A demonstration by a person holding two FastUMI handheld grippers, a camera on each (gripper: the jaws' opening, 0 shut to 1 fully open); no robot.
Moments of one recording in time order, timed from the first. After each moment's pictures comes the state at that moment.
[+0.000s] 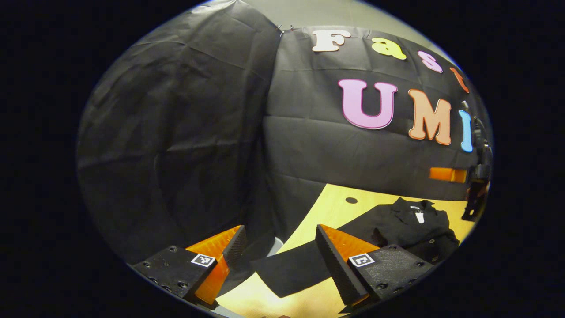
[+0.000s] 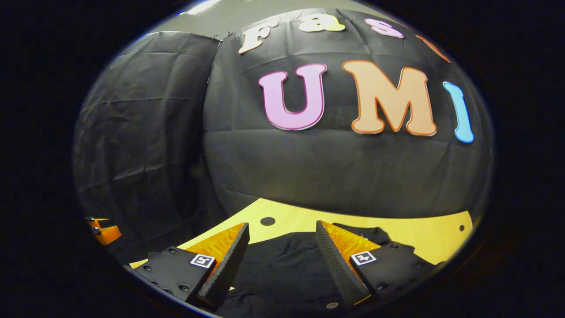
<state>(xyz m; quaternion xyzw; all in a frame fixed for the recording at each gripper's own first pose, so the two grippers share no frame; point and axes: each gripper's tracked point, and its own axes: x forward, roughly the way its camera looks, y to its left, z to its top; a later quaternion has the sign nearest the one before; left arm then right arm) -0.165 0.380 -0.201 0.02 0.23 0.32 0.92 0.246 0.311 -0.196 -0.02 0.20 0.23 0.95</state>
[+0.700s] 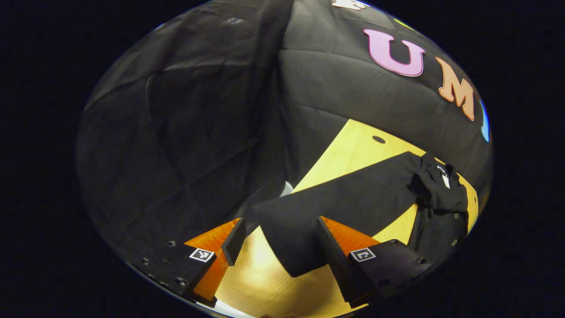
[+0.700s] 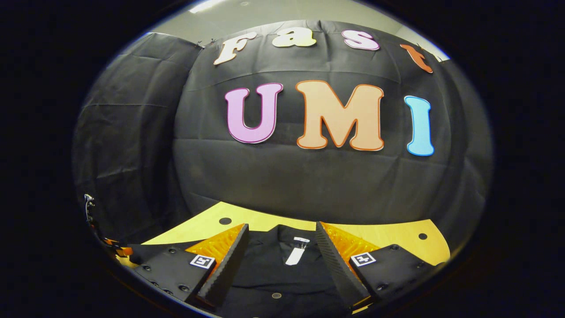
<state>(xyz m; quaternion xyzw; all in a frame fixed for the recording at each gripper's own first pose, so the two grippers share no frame) -0.214 0.383 -0.347 -0.07 0.41 0.36 0.84 0.225 0.193 -0.168 -0.04 0.19 0.13 0.97</state>
